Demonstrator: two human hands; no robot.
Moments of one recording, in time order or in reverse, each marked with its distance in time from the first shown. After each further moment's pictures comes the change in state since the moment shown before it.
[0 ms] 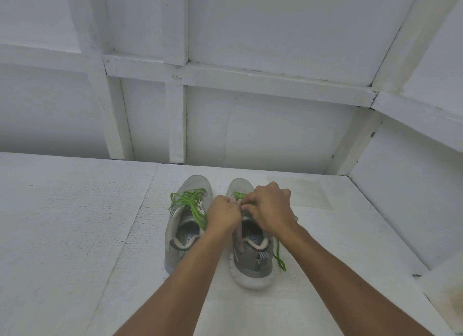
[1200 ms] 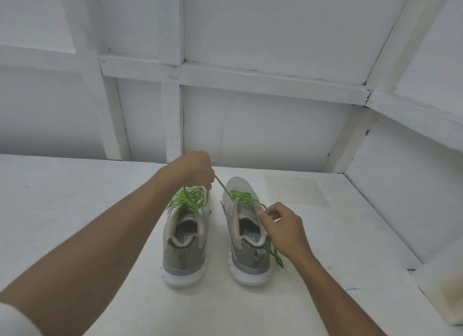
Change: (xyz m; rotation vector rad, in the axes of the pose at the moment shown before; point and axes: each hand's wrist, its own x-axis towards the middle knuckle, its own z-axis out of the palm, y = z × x) left_hand 0.018 0.084 -0.097 0.878 -0.213 0.264; right_hand -0.052 0.021 0.011 0.631 0.075 0.455
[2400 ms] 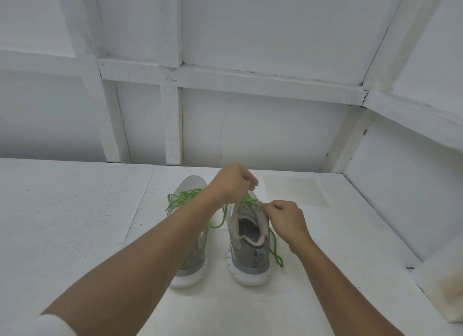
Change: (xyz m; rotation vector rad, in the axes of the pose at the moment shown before) left_hand -0.007 0.050 0.054 -0.516 0.044 0.234; right_hand 0.017 -0.009 -0.006 0.065 -0.044 0.129
